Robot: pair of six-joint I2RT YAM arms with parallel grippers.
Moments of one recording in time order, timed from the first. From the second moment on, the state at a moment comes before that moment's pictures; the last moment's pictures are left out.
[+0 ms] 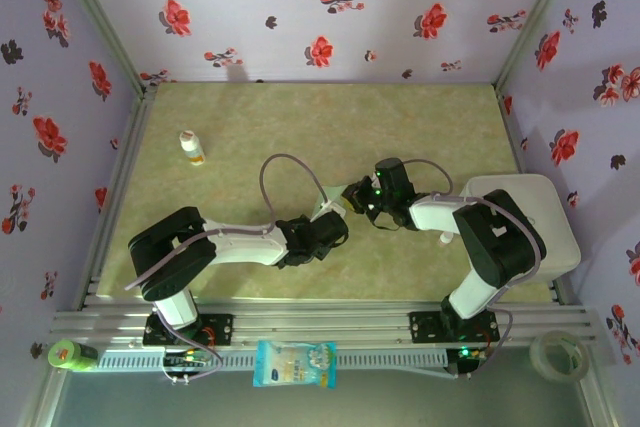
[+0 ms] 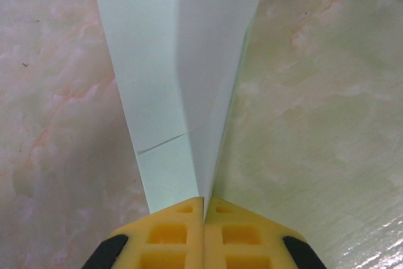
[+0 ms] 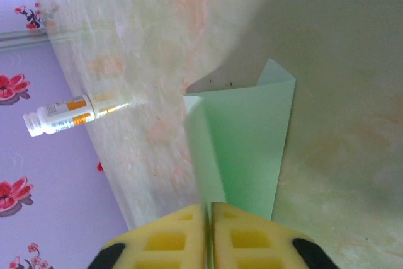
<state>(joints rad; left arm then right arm) -1.14 1.72 0.88 -0.18 -0.49 -0.30 0.50 1.64 0.66 0.28 -0.44 1.29</state>
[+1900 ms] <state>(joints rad) -1.04 1.68 0.86 -0.12 -0.17 -0.34 0.50 1.50 0.73 -0.08 -0.37 1.17</state>
